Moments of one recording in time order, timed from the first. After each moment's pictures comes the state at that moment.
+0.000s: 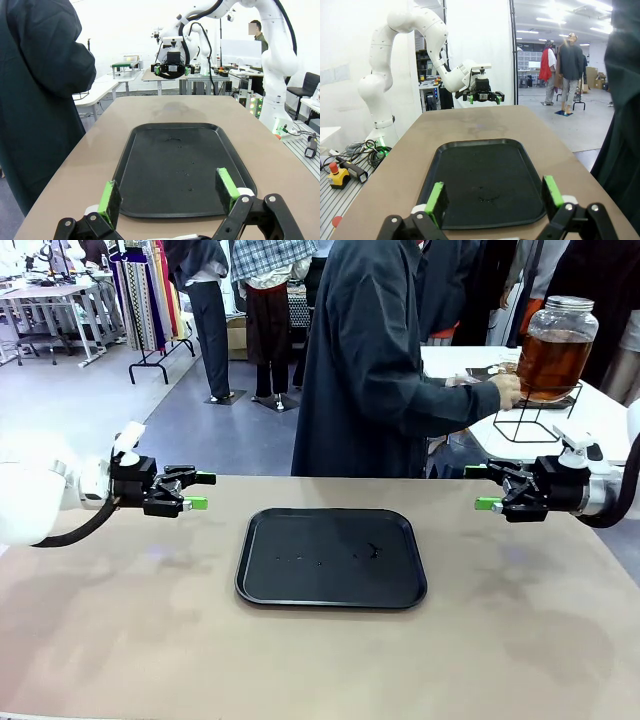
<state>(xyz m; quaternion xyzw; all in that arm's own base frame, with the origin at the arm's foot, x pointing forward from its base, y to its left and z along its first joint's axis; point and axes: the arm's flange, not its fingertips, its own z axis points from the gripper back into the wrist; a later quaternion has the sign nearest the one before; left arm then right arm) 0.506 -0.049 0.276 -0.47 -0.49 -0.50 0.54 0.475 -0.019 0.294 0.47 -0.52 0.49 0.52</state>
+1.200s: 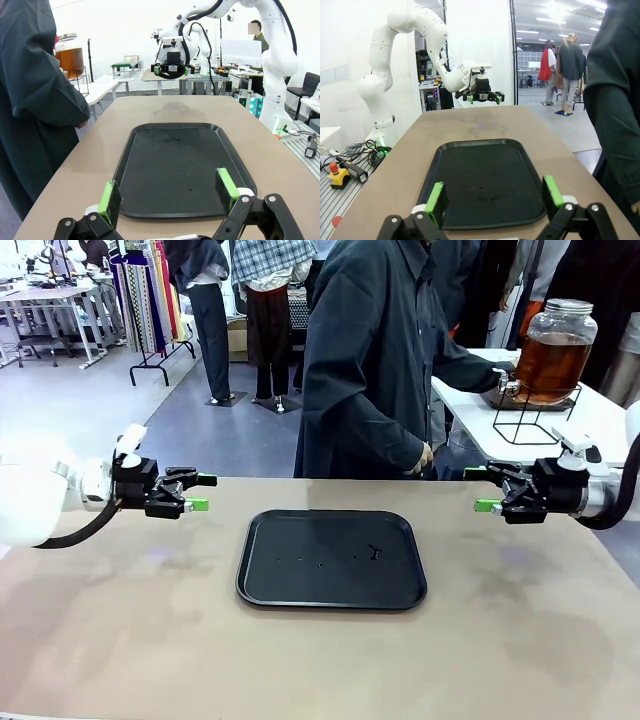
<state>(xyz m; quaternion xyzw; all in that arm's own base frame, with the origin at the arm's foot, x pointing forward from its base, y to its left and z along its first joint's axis) 0.506 -0.049 0.276 -0.47 -0.49 -0.50 0.54 0.475 -0.019 0.294 0.47 -0.52 0.49 0.52</state>
